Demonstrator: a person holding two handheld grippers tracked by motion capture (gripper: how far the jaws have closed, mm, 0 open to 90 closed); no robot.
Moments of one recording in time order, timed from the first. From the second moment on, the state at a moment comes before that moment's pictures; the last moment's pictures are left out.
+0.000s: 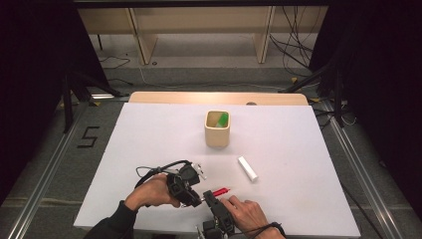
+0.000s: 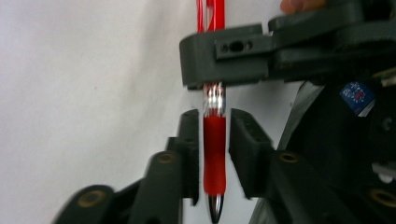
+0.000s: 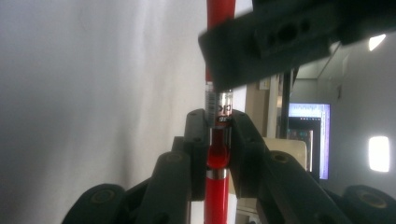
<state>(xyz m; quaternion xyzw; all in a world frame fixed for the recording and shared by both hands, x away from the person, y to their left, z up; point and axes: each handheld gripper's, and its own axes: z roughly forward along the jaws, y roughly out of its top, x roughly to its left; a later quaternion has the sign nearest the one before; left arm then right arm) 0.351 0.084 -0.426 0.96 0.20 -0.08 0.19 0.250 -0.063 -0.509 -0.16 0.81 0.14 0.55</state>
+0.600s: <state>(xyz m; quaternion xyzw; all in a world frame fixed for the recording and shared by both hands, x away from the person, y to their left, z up) 0.357 0.121 -0.404 0.94 0.23 -0.05 0.23 0.255 -0.072 -0.507 -0.16 0.81 0.14 0.55</state>
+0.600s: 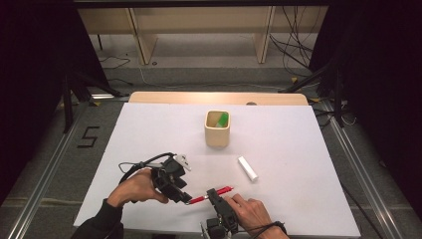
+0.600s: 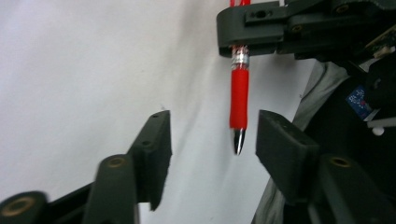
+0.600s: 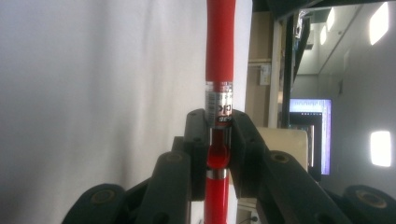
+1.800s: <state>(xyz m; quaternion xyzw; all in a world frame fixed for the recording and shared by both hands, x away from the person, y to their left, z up) 0.339 0.172 -0.435 0.82 0.31 0.09 0.47 0.310 -0.128 -0.449 0.12 0.84 0.30 0.44</state>
